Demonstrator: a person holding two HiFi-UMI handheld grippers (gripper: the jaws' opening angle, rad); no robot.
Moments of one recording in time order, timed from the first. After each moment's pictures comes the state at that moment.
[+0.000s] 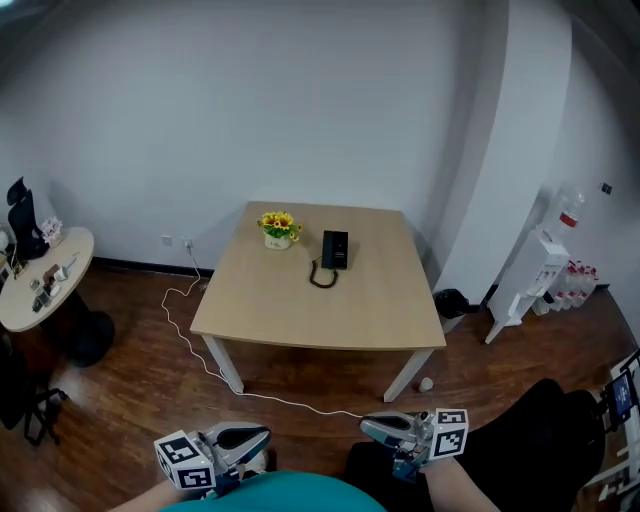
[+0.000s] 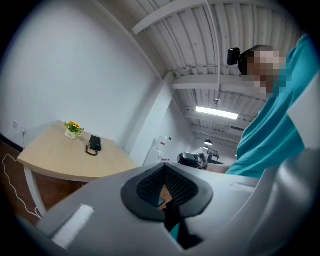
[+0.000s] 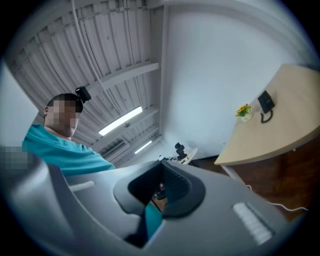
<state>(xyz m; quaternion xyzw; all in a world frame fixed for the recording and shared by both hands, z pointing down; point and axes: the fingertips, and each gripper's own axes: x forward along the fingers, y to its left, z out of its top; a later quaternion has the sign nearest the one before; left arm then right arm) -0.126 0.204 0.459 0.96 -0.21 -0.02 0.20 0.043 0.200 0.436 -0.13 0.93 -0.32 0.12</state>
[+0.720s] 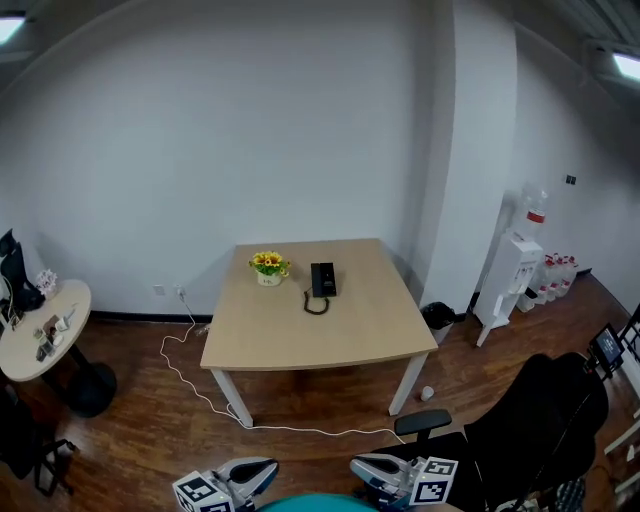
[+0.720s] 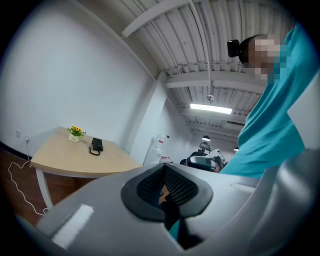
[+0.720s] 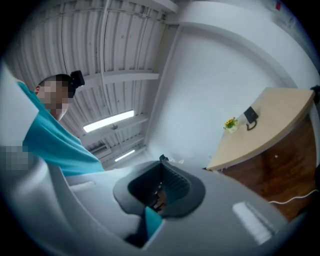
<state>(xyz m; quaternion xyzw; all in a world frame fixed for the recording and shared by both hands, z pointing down) -0.172 0.279 0.463 0.96 -0.20 -0.01 0.18 -0.031 0.301 0.450 -0.28 0.91 -0.28 0.15</state>
